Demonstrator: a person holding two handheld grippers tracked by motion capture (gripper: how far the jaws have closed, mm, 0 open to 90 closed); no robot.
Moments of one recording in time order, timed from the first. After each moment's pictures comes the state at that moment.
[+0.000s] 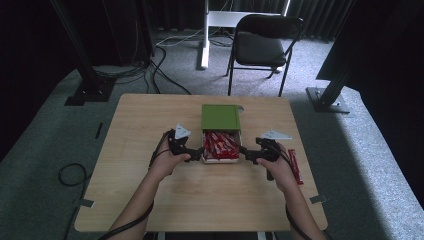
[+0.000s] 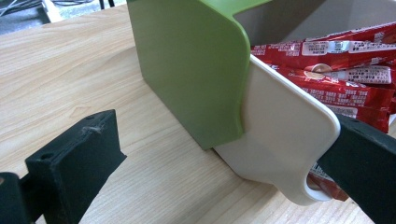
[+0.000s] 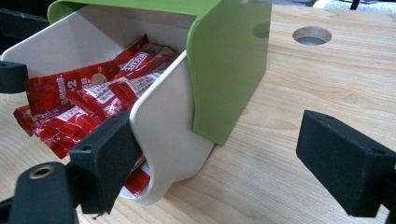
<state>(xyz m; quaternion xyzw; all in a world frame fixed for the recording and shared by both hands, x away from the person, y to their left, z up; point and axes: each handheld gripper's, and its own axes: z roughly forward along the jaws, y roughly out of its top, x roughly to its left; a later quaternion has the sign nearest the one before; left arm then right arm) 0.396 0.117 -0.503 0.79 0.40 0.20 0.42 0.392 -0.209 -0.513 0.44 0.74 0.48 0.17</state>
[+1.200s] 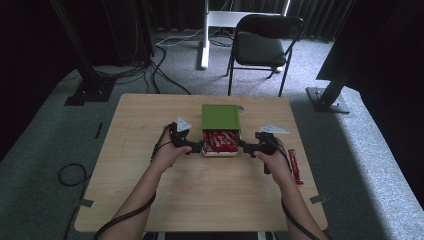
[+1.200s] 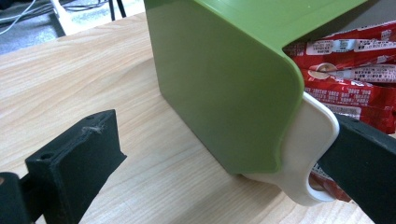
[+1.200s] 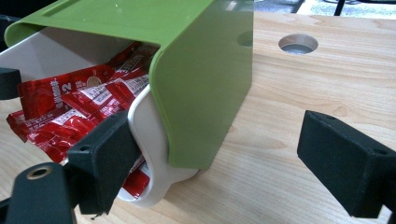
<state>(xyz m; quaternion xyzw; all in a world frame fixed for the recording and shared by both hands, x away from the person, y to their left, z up) 0.422 0.115 -0.500 0.79 0.40 0.22 0.41 0.415 -0.204 -0.513 0.46 0.73 0.47 0.18</state>
